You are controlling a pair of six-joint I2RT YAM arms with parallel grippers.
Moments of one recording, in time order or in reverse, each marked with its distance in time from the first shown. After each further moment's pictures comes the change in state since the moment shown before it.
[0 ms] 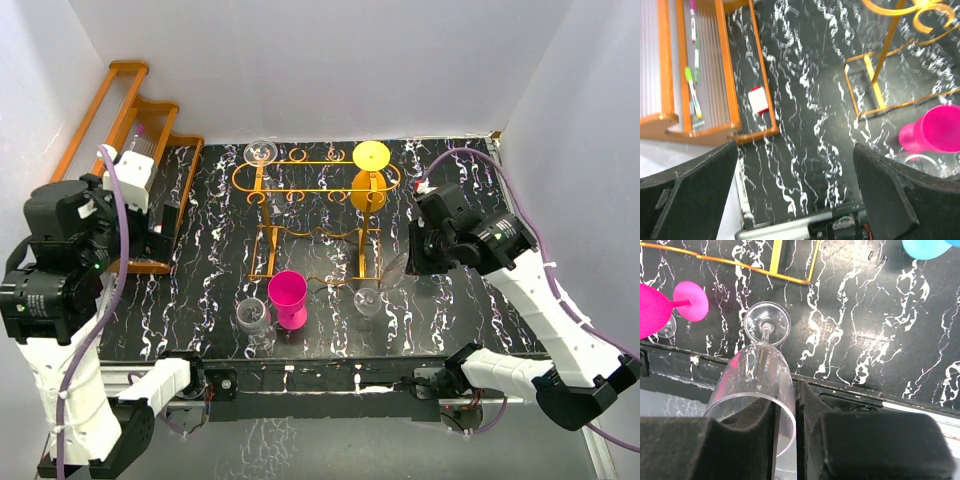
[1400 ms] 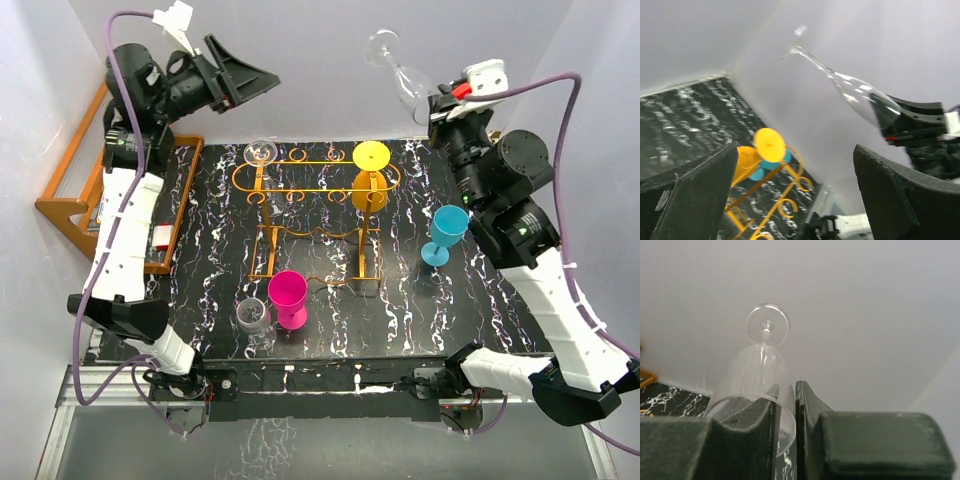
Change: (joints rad) left arm -0.113 0.617 0.269 0.985 0.694 -1.064; right arm -0.023 0.027 0.238 1.144 0.350 -0.752
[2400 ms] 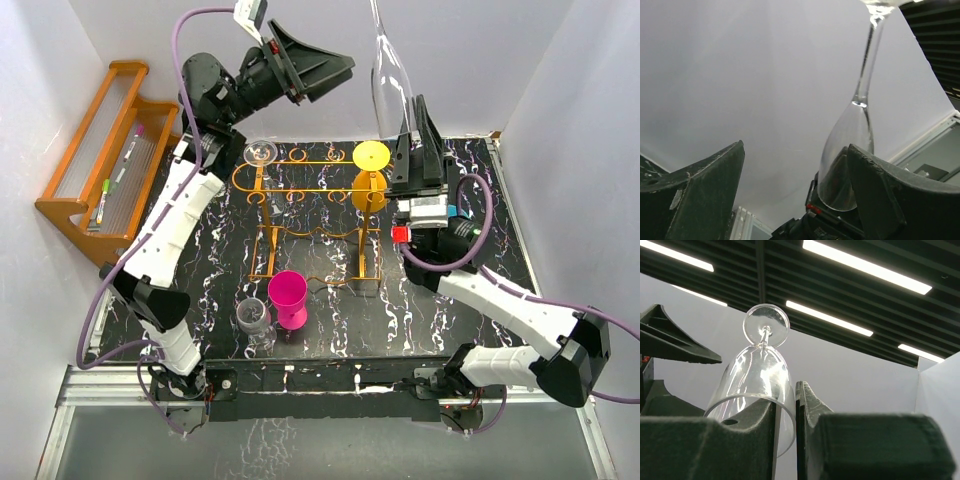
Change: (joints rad) left arm -0.348 0.145 0.032 0.516 -0.112 -0.460; right arm 0.257 0.065 -0.542 1.476 -0.305 -0.724
